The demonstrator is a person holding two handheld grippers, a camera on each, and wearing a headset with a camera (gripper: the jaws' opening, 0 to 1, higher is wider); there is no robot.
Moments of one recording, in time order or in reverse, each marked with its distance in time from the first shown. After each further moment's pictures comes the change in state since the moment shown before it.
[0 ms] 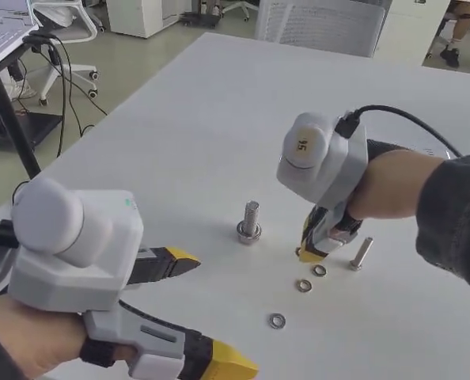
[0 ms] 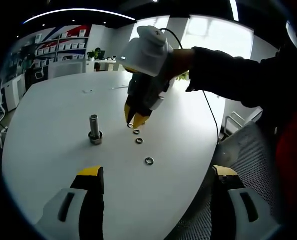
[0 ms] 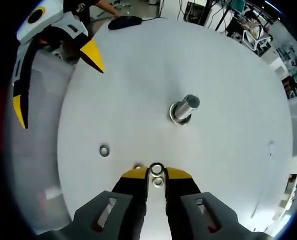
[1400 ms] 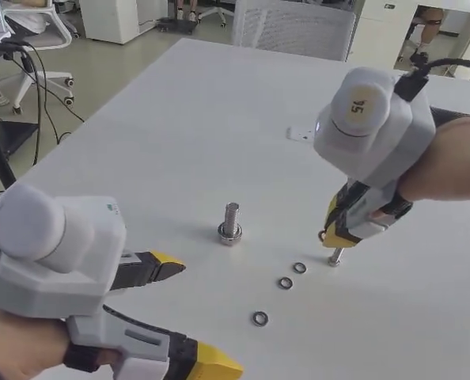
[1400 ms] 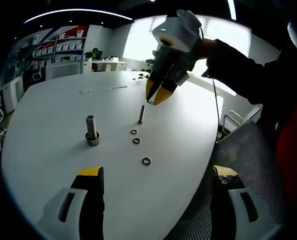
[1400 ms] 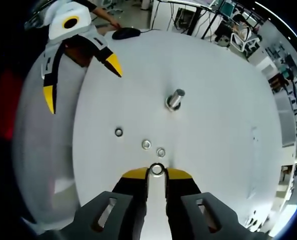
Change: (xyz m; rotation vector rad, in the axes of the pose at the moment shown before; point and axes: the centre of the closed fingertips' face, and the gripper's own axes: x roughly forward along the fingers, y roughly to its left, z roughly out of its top) left arm -0.001 -0.004 -0.002 0.014 0.007 -0.019; right arm -0.069 0.017 -0.034 0.043 -0.036 -0.084
